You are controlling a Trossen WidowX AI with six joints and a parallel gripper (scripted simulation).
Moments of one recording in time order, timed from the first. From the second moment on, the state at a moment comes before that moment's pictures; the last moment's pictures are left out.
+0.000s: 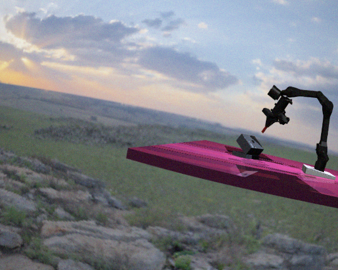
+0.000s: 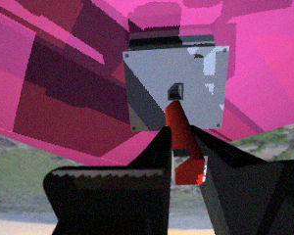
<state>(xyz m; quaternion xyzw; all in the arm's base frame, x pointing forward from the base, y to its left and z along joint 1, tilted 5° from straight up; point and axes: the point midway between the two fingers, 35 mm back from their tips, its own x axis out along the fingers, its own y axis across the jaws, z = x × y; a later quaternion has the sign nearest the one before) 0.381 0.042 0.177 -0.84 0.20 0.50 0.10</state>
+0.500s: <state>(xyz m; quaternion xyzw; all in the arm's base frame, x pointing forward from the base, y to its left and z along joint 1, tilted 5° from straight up) 0.399 0.042 0.152 -0.84 0.20 0.49 0.10</state>
